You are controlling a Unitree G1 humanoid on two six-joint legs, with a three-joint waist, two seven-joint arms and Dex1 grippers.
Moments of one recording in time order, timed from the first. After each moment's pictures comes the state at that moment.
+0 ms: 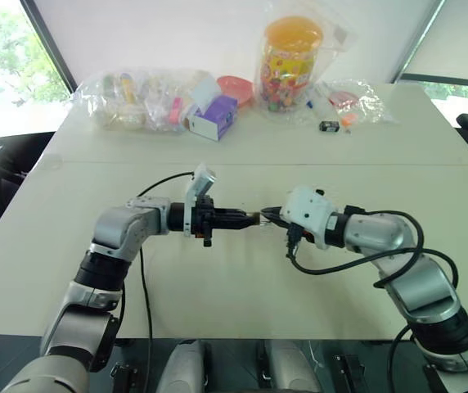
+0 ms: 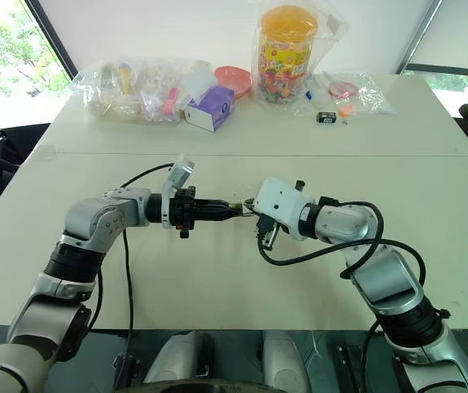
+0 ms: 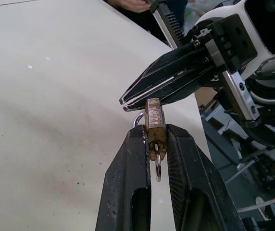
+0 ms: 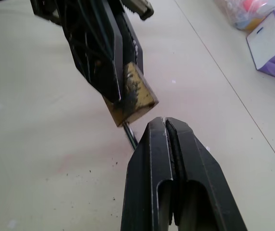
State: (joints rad) left arm -0.63 0.42 -0.14 0.07 -0.62 0.85 -1.13; right arm -0.36 -0.64 0.21 -0.52 0.06 0.60 0.78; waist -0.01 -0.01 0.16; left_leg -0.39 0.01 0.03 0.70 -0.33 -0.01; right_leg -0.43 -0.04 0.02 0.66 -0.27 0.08
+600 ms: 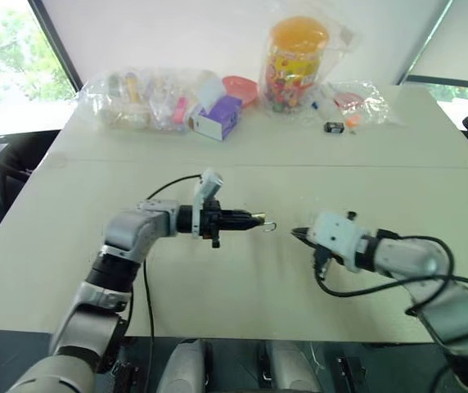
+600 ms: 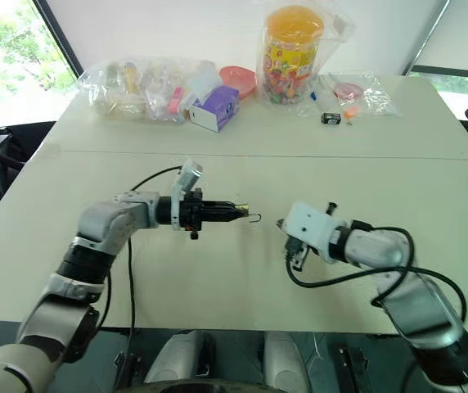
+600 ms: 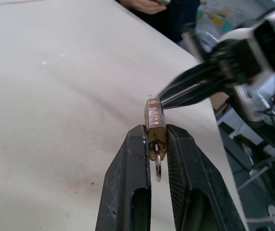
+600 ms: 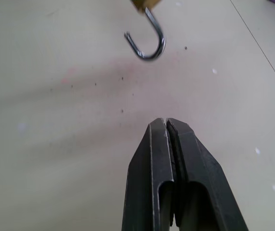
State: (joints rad) left arm -0.63 0.32 -0.20 0.20 -0.52 0.73 -1.07; right arm -0.07 -0.79 0.04 -0.68 0.06 0.63 0.77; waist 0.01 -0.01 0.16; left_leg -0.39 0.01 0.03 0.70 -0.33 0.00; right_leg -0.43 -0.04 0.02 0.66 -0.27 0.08
